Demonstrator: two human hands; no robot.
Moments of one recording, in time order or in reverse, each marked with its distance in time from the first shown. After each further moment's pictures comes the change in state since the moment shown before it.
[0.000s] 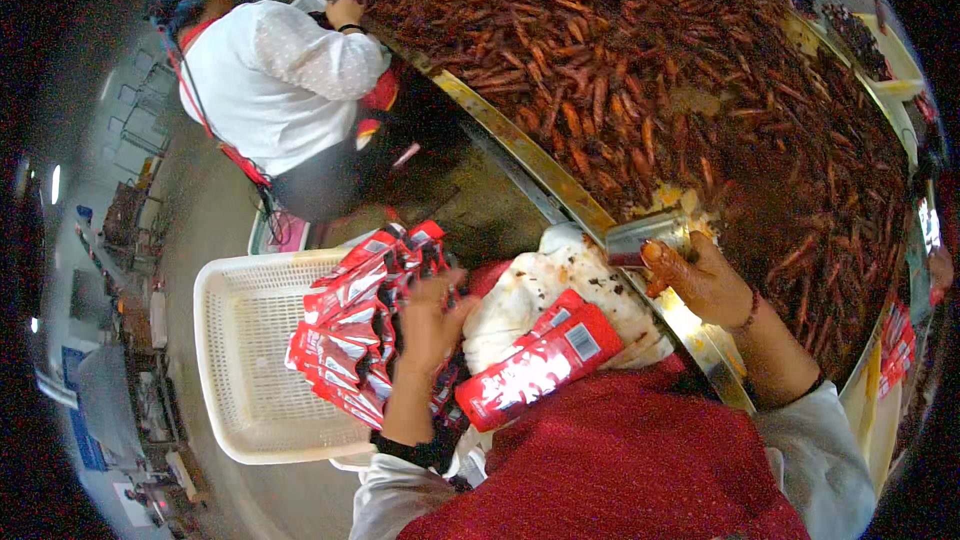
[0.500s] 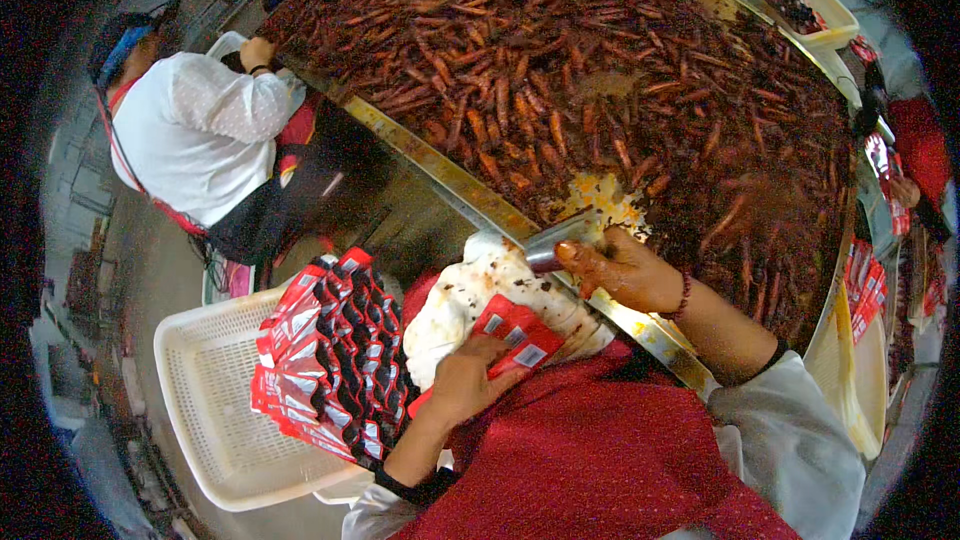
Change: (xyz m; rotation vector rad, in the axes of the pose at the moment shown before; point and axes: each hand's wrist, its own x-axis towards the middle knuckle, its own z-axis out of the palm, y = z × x) left_hand -0.026 0.097 0.064 -0.021 -0.363 0.049; right_hand -0.010 0.003 -0.012 -0.038 -0.009 0.123
